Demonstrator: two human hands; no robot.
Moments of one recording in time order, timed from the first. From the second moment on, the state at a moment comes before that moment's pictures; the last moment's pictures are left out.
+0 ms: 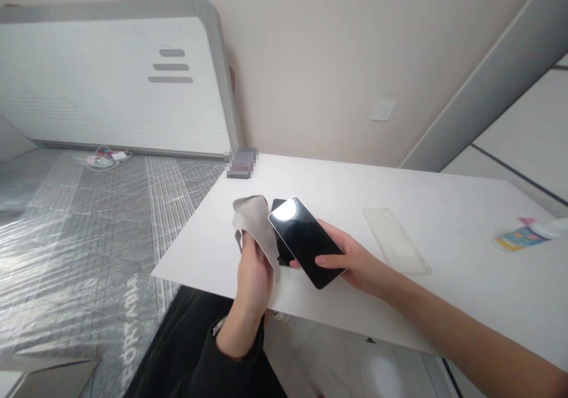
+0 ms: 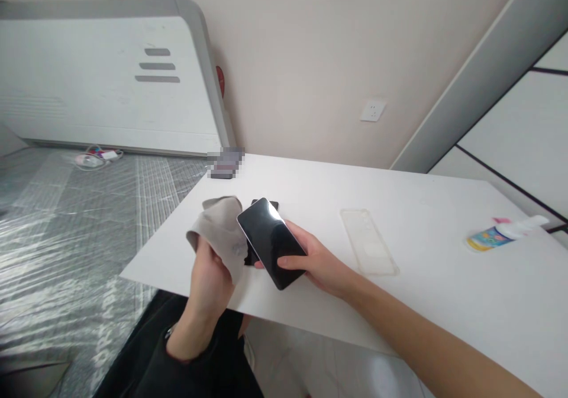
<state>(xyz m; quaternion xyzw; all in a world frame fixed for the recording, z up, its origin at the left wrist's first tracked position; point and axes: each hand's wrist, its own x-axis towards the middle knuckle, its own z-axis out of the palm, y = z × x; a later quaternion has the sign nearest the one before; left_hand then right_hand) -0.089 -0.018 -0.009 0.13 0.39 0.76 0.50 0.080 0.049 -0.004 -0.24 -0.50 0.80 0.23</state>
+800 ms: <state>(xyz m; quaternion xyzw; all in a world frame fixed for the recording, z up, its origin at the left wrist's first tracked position) -0.095 -0.031 0.045 0.04 0.46 0.68 0.58 0.087 0.061 -0.012 -0.29 -0.58 0.69 0.30</state>
